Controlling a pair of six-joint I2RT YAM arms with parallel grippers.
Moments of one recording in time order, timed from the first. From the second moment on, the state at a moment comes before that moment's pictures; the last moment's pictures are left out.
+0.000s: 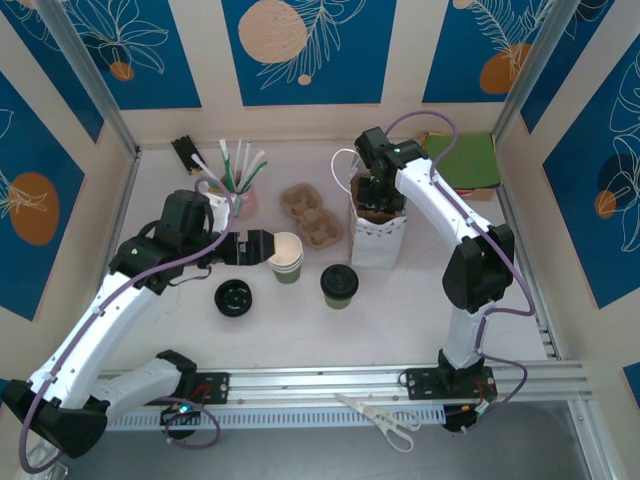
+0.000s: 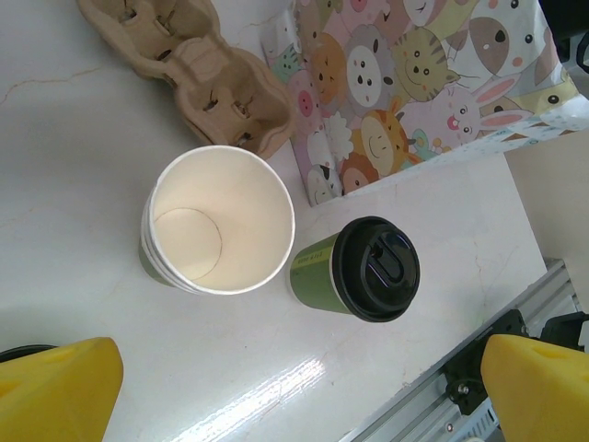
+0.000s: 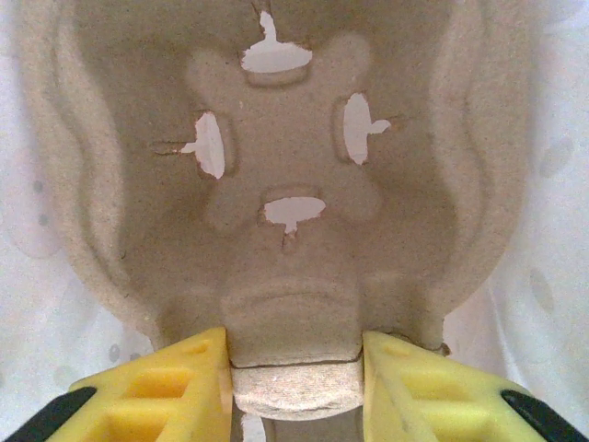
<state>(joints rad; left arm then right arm) -0.48 1.01 1.14 -0.87 0.34 -0.44 0.44 1.87 1.81 -1.24 0.10 0.58</state>
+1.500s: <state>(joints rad) -0.48 1.00 1.13 -0.86 0.34 -0.44 0.54 1.83 2.00 -1.38 0.24 0.58</state>
